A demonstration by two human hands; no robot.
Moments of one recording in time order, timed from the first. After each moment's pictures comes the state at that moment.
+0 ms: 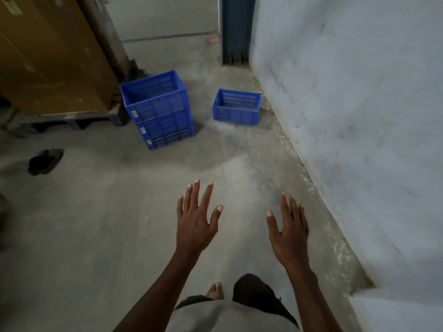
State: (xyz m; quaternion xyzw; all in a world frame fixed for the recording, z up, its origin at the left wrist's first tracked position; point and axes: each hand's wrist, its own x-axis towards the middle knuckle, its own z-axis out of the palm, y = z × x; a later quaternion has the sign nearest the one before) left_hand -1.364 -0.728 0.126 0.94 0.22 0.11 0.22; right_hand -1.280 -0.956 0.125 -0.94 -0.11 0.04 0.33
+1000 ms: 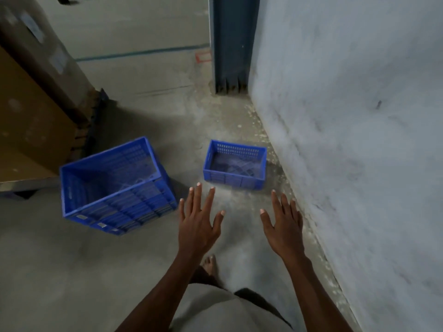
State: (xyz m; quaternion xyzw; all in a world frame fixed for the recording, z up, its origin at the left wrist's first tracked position) left_hand -0.599 -0.352 0.084 0.96 0.20 0.09 0.18; right_hand -0.500 -0.569 0.082 -0.96 -0.13 0.06 0.25
